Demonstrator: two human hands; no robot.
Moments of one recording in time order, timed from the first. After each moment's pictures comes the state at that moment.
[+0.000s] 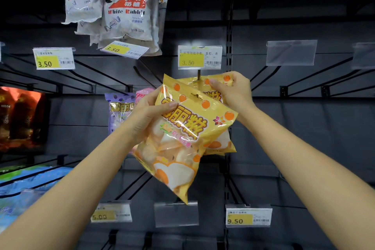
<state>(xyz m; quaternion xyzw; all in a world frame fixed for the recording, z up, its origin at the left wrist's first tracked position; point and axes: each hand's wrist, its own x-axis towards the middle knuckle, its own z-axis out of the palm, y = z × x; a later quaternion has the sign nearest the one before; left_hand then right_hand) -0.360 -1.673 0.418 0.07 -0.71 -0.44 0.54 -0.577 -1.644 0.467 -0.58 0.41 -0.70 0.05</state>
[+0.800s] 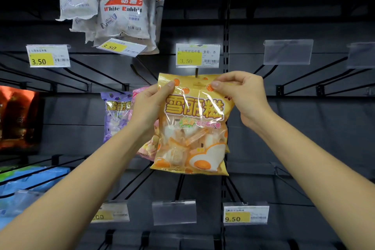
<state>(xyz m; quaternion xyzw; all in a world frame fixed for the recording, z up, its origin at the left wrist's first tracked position) -0.387 -1.652 0.428 0.15 -0.61 -0.41 0.66 -0.568 -1.590 0.455 -0.60 0.35 -0.71 0.11</state>
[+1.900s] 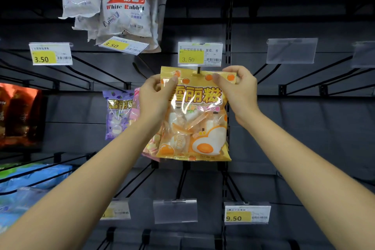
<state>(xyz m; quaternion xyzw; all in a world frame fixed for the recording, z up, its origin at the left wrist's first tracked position) -0.400 -1.667 0.437 0.21 -0.59 -0.29 0.73 -0.569 -1.623 0.455 -0.57 0.35 -0.74 0.01</state>
